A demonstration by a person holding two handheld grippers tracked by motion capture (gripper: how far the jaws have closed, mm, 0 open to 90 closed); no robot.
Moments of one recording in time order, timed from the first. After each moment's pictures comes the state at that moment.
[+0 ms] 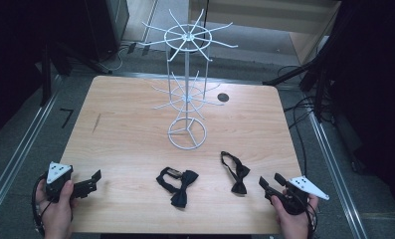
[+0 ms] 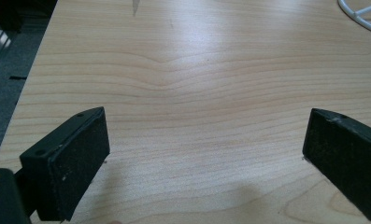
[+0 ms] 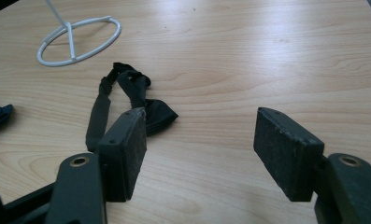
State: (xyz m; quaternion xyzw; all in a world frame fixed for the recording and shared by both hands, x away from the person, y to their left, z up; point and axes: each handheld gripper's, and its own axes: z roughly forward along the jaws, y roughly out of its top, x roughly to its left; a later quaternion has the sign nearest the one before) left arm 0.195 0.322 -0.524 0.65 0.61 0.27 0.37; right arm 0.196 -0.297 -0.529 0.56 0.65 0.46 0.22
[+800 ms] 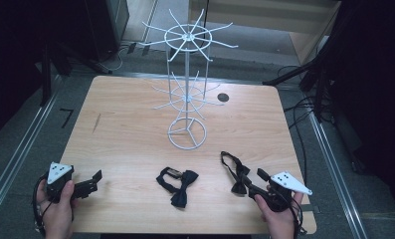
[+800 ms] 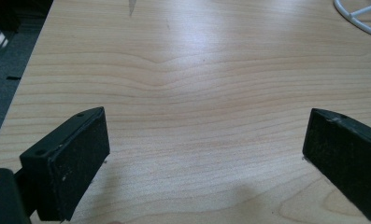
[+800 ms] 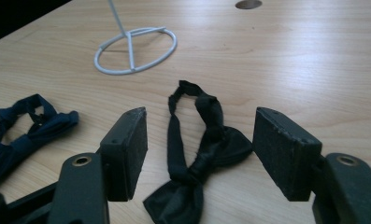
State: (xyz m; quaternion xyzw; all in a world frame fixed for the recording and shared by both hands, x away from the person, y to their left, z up) left arm 0.194 0.320 -0.525 0.65 0.60 0.27 0.37; right arm 0.198 -0.250 -0.509 0.51 0.68 0.49 0.20
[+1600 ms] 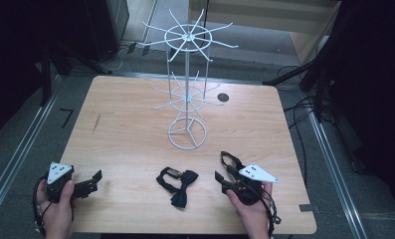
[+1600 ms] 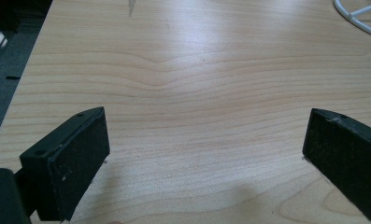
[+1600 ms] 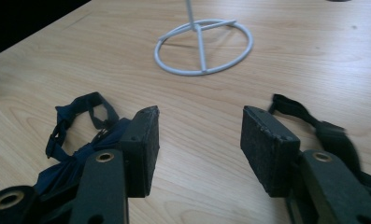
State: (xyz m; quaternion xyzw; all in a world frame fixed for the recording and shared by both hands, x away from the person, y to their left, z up) left arm 0.194 0.320 -0.525 0.65 0.60 0.27 0.38; right arm 0.215 -0.179 -0.506 0.46 0.72 0.49 0.16
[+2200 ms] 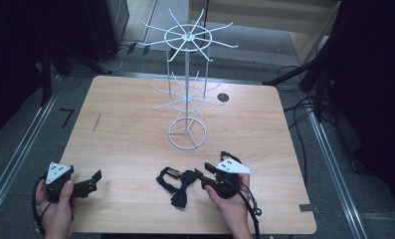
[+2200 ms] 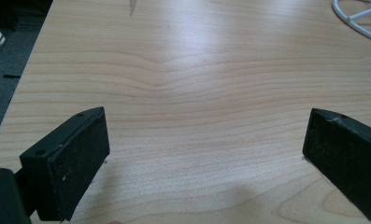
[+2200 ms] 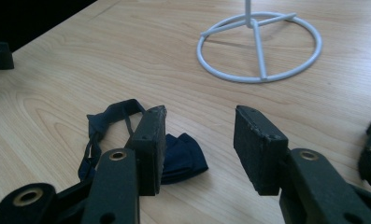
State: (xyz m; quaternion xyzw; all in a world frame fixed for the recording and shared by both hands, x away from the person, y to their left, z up) left arm 0.194 0.321 -0.525 0.65 0.61 0.26 0.38; right arm 0.231 -0.125 -0.509 0.44 0.74 0.49 0.12
